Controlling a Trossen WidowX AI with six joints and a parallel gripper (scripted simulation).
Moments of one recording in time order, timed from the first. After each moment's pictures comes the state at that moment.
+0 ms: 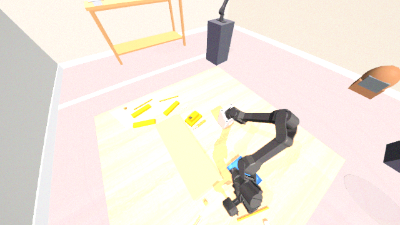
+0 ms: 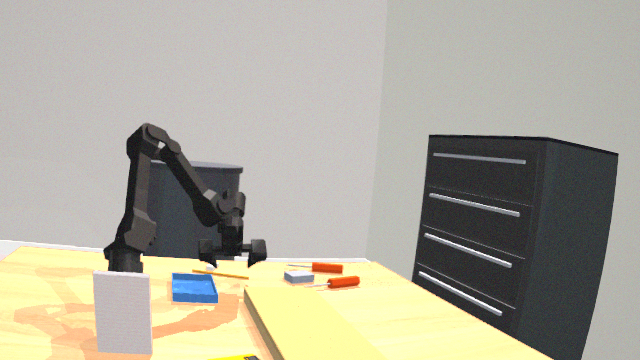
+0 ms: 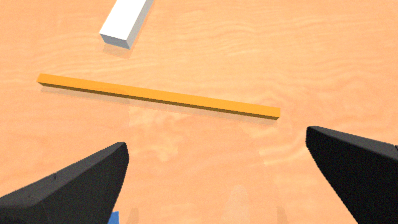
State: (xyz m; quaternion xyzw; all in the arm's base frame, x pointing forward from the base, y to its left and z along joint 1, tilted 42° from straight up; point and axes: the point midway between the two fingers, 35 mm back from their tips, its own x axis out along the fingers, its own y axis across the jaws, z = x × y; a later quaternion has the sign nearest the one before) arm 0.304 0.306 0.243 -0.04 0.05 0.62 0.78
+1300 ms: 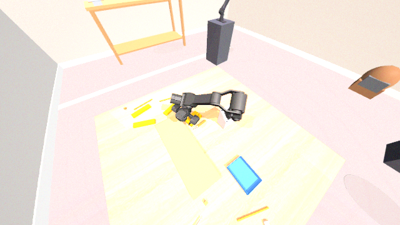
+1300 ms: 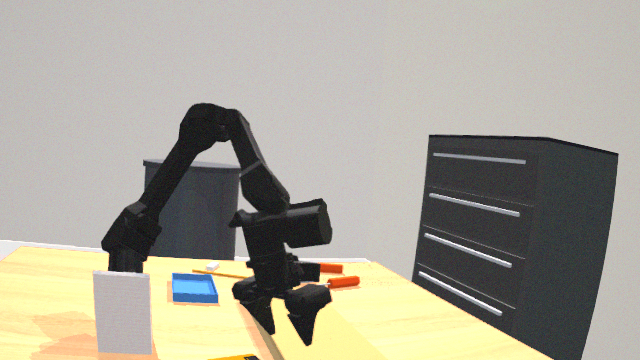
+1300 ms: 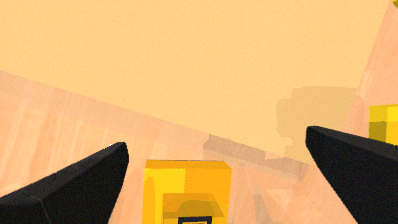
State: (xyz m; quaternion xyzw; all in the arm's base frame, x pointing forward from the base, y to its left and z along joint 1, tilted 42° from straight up) arm 0.265 -0.135 -0.098 0.11 0.51 0.26 0.81
